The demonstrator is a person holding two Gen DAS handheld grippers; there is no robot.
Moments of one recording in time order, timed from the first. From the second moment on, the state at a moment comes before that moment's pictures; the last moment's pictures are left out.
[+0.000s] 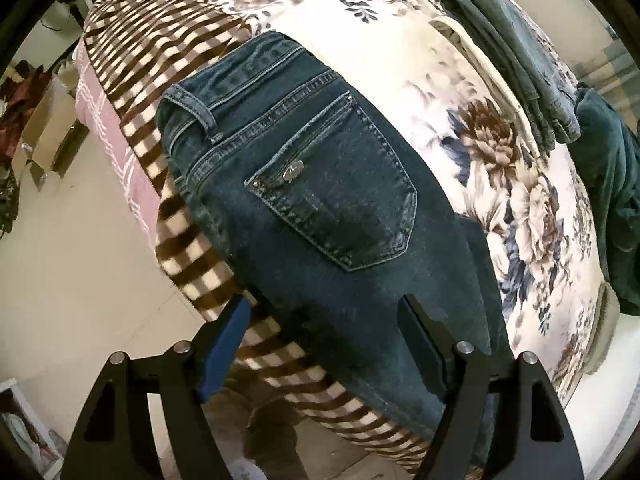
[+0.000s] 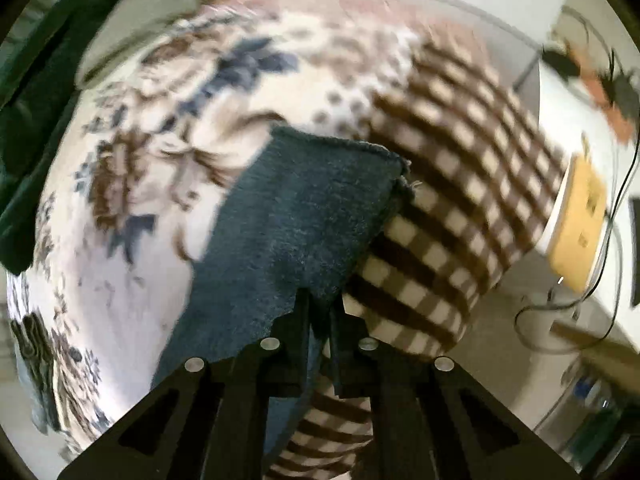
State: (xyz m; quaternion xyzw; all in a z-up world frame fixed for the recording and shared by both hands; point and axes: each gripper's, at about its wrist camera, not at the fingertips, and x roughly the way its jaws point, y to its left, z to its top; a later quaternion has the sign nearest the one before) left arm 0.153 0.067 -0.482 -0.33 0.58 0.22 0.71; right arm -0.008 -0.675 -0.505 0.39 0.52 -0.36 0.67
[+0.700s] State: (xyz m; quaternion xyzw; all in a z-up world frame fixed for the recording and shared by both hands) left arm 0.136 0.147 -0.513 -0.43 0.51 0.22 0.71; right arm 0.003 -0.396 -0.529 0.45 0.66 -0.10 0.60
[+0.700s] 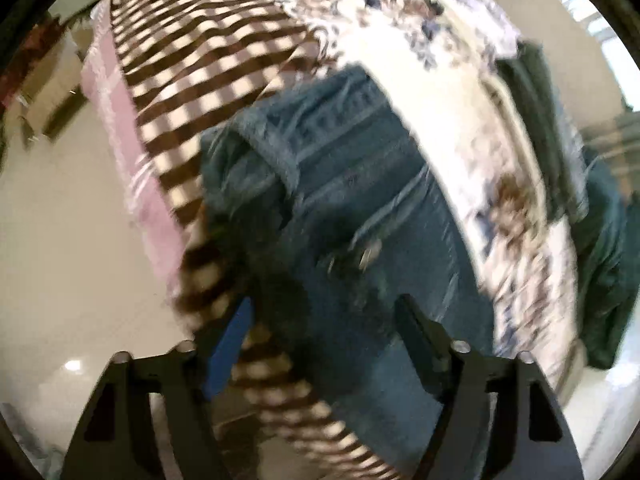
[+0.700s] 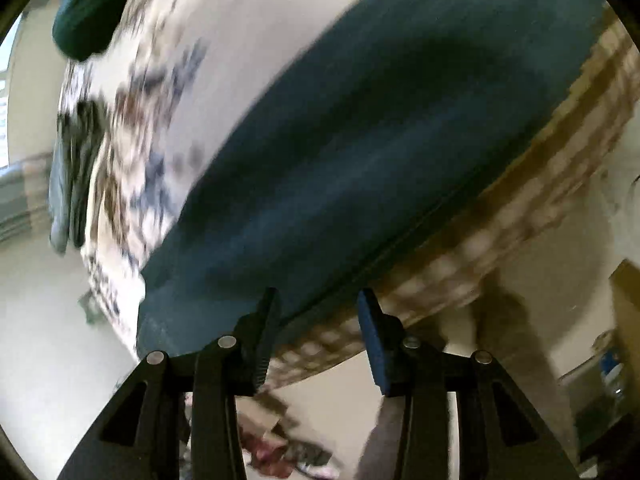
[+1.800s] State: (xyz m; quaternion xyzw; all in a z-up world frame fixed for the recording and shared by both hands) left arm 0.124 0.188 -0.497 -0.36 0.56 0.20 0.72; right arm 0.260 -0.160 -0.544 0.15 0.74 0.14 0.64
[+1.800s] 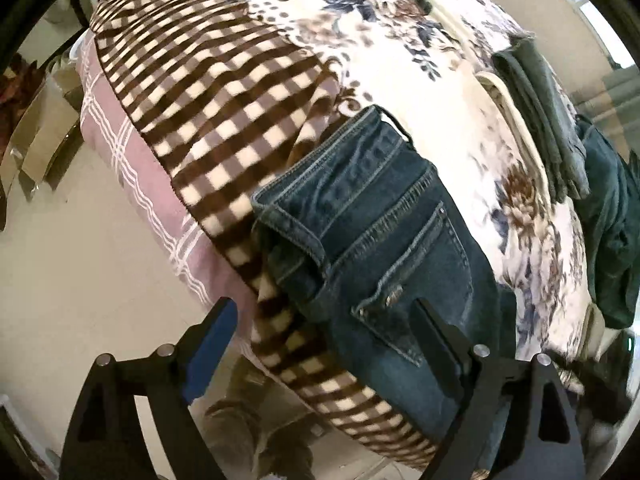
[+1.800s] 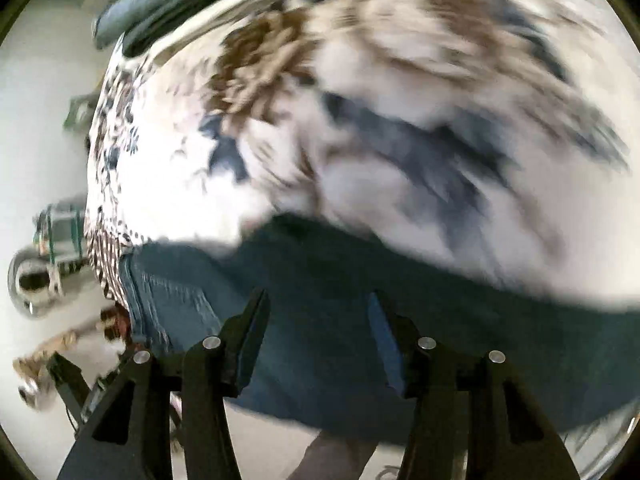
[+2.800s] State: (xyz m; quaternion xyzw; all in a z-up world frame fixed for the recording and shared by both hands) left arm 0.127 0.174 -0.508 -0.35 0.58 0.22 0.70; right arm 0.269 -0.158 -0.580 0.03 0.76 0.20 0.62
